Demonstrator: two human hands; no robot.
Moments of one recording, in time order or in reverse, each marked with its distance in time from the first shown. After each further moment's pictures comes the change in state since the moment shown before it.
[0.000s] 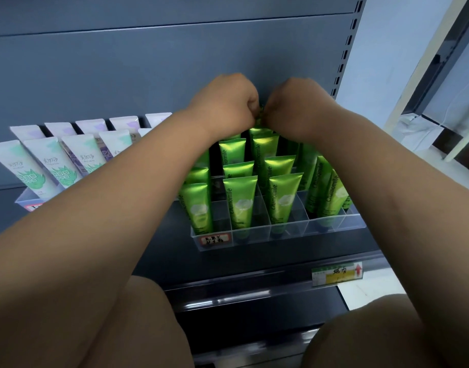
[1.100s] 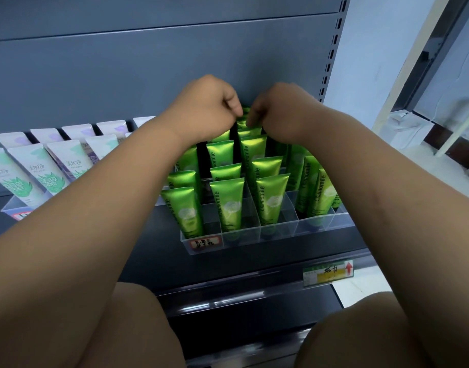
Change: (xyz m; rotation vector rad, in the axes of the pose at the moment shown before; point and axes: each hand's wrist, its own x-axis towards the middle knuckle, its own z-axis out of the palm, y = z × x) left_hand -0.007 -0.014 0.001 -0.252 0.048 -0.051; right_hand -0.007 0.008 -0.004 0.204 -0.034 -0.032
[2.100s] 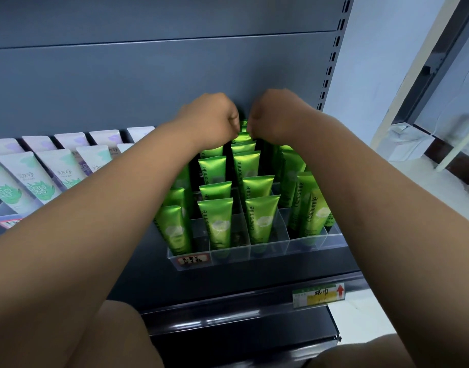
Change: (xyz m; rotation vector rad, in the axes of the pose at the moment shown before) left_hand 0.031 0.001 0.014 0.249 -0.139 -0.057; right_hand 0.042 0.018 0.005 -0.133 0.005 0.021
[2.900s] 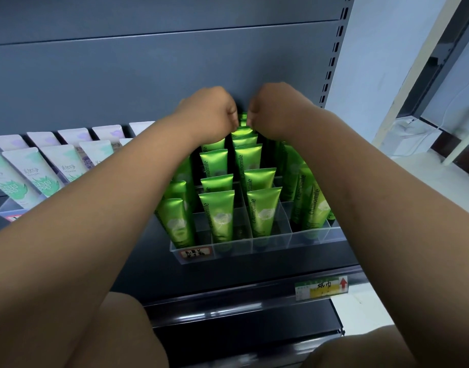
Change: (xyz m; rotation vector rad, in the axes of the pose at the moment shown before) left_hand -0.001 -0.005 0.002 0.019 0.032 0.026; right_hand -0.004 -0.005 0.001 -0.008 0.027 -0.011
